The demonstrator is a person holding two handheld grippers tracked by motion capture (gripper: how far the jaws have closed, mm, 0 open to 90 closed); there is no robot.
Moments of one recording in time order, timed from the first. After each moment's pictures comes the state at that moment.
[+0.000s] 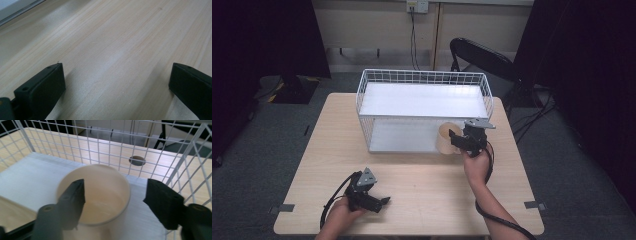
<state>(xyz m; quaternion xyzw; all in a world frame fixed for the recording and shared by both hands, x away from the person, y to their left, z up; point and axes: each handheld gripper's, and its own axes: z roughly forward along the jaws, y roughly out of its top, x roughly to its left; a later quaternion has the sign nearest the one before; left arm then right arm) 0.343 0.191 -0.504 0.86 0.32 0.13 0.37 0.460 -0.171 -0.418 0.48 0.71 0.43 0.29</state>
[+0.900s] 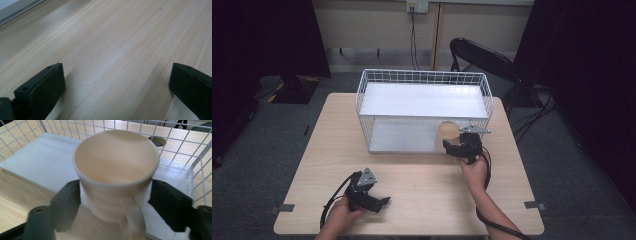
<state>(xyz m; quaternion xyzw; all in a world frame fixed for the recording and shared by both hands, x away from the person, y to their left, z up) 0.342 0.191 -0.504 0.86 0.32 0.13 0.37 0.453 -0.165 -0.439 0.48 0.74 0.41 0.23</state>
